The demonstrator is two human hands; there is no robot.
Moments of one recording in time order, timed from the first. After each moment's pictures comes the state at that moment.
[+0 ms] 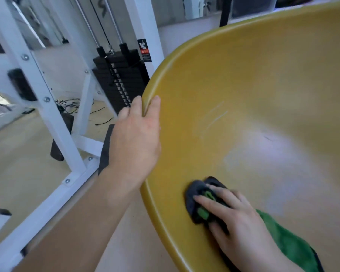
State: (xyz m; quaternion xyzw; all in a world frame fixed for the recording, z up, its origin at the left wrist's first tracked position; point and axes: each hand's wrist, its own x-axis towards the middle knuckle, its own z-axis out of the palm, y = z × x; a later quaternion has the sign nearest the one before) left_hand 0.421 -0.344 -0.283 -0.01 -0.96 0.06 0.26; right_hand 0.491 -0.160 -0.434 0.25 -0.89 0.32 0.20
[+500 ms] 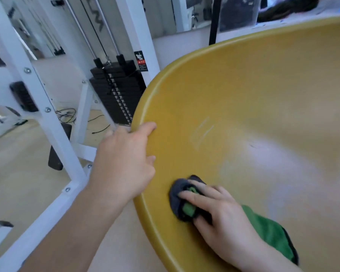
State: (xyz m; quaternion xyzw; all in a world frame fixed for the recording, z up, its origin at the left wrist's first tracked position) left_hand 0.480 -0.360 -0.250 -0.01 -0.99 0.00 0.15; right_hand 0.511 -0.196 -0.397 0.26 -0.87 0.38 0.20
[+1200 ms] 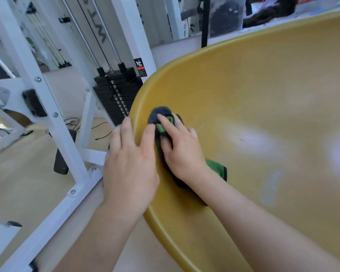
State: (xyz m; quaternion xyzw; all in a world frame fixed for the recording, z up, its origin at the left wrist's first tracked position) left_hand 0.532 -0.348 -0.281 -0.04 -0.96 0.07 0.25; right_hand 0.452 -0.251 -0.344 0.14 -0.88 0.41 0.21
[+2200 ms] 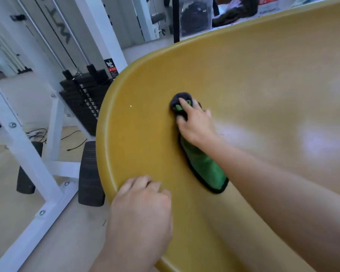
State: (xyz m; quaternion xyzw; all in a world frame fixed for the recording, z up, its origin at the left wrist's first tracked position) left_hand 0.551 -0.341 -0.339 -0.23 -0.96 0.09 0.14; right_hand 0.375 -0.185 -0.359 0.00 -0.92 0.33 0.19
